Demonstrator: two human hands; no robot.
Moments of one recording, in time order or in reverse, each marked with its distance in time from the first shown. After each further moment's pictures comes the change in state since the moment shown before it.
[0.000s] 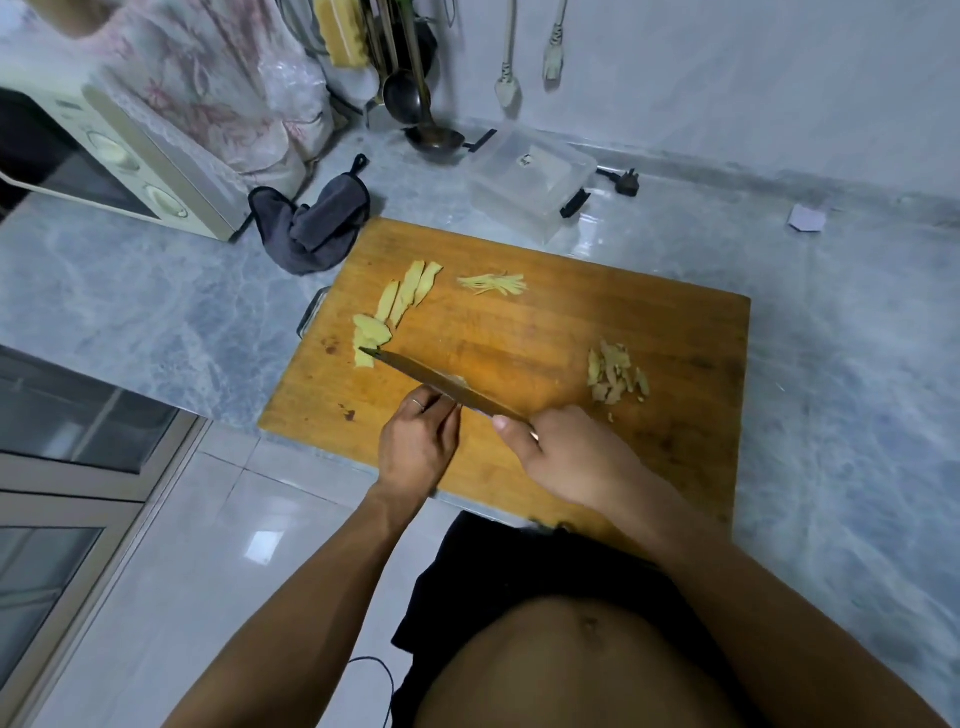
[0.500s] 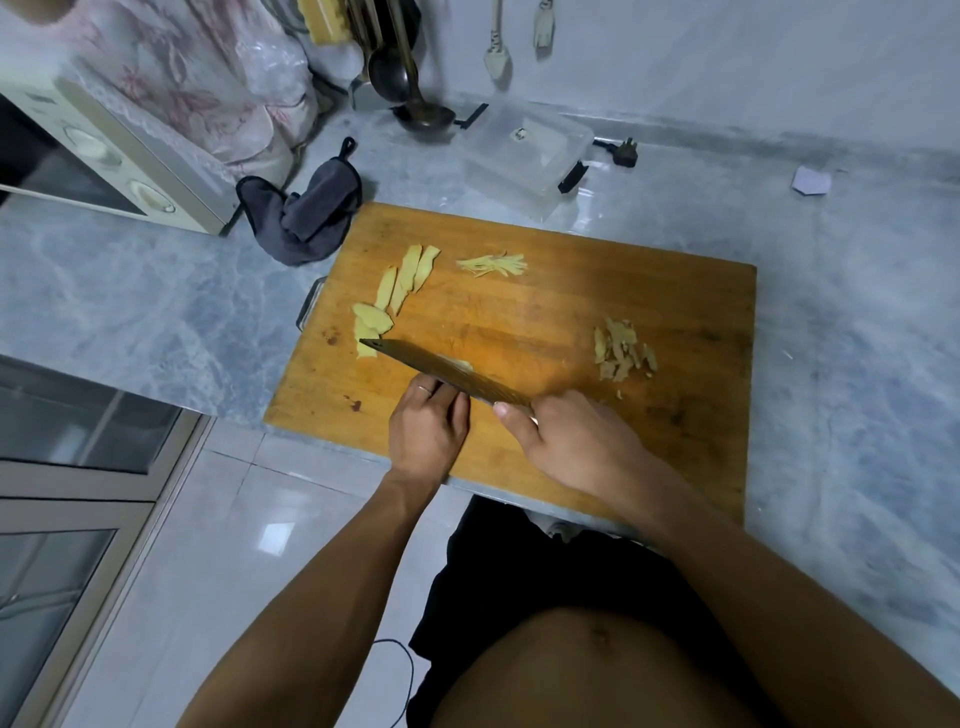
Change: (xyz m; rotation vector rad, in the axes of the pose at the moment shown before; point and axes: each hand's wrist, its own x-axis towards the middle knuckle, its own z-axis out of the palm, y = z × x) left_hand 0.001 0.004 0.000 0.055 0.033 -0.018; right_hand 0.000 -0.009 0.007 -0.085 0.018 0.017
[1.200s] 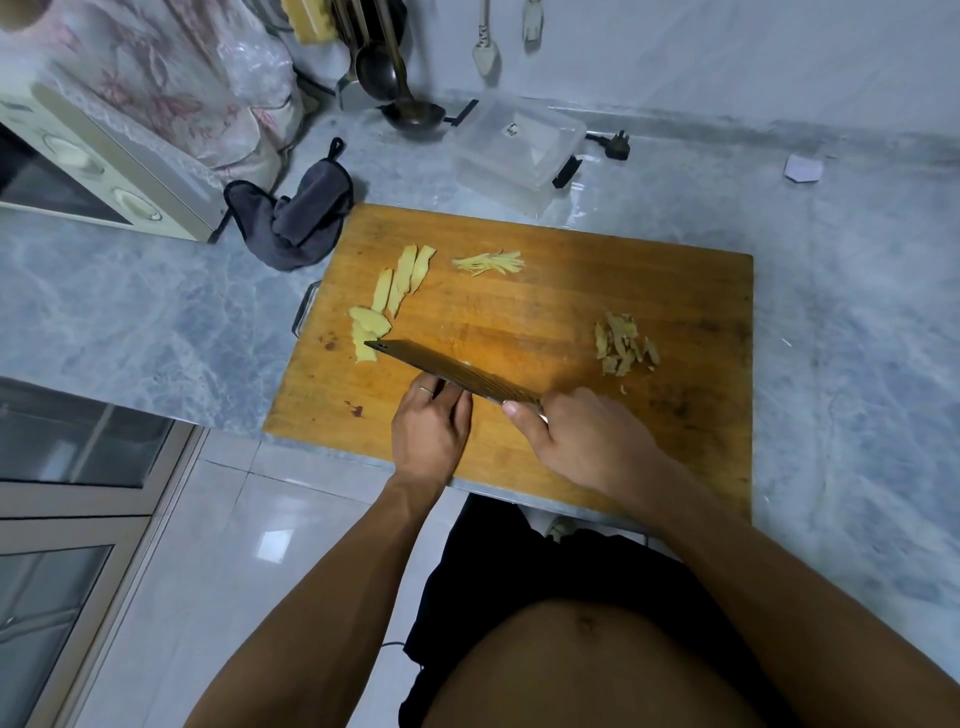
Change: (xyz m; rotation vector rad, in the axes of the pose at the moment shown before) left_hand 0.002 -0.006 -0.001 -0.026 -0.084 0.018; right_hand -0.002 -0.002 -0.003 -0.054 -0.006 0.028
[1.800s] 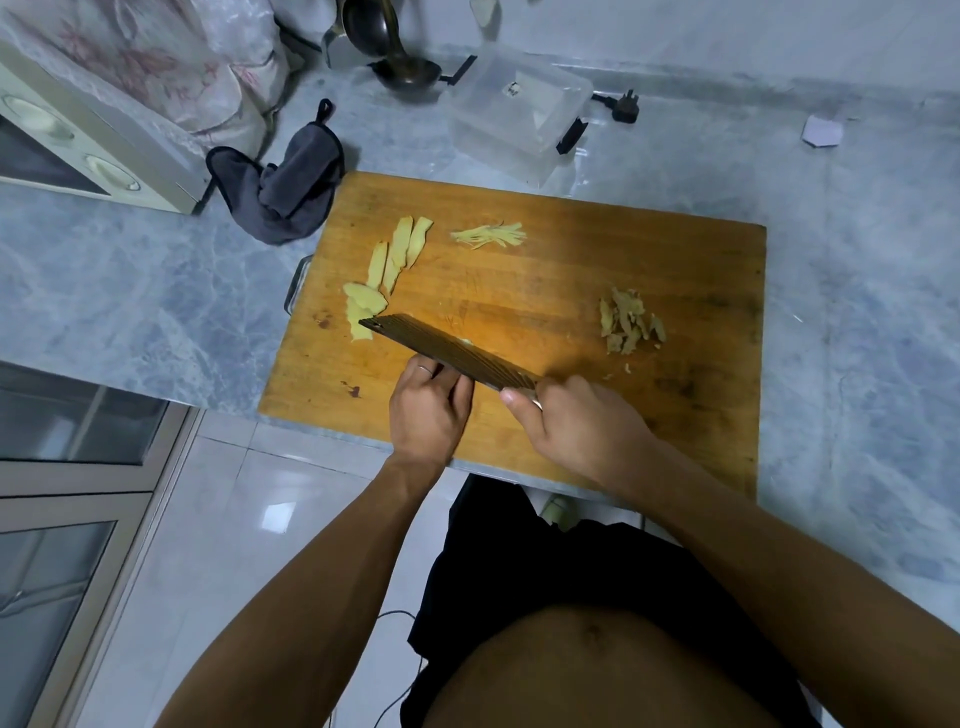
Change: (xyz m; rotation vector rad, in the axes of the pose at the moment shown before) left_hand 0.001 -0.003 0.002 -0.029 0.019 0.014; right_hand -0.001 -0.008 0.008 0.018 -0.005 0.021
